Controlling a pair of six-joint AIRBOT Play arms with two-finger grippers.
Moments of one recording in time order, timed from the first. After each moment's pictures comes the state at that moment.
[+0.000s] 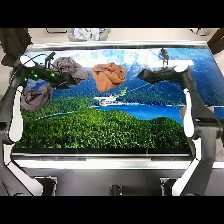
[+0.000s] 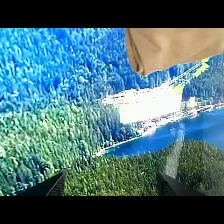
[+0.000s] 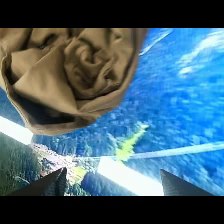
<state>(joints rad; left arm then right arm) 0.04 -1.95 2.07 0.98 -1.45 -1.47 -0.05 -2.12 2.04 -0.66 1.07 1.10</state>
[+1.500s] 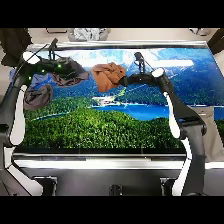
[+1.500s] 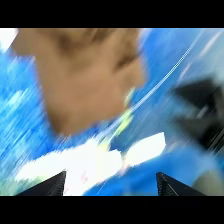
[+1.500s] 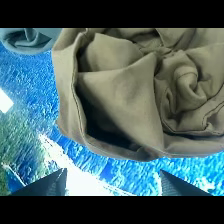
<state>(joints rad) -0.06 -1.91 2.07 0.79 -1.16 -1.44 0.12 -2.15 2.04 -0.59 0.94 0.73</state>
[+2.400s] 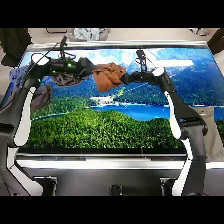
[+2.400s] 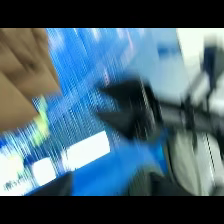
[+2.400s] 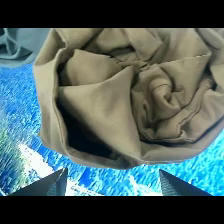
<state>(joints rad) -0.13 -1.92 2.04 0.57 -1.22 -1.37 0.12 -2.14 2.04 -0.63 0.87 0.77</state>
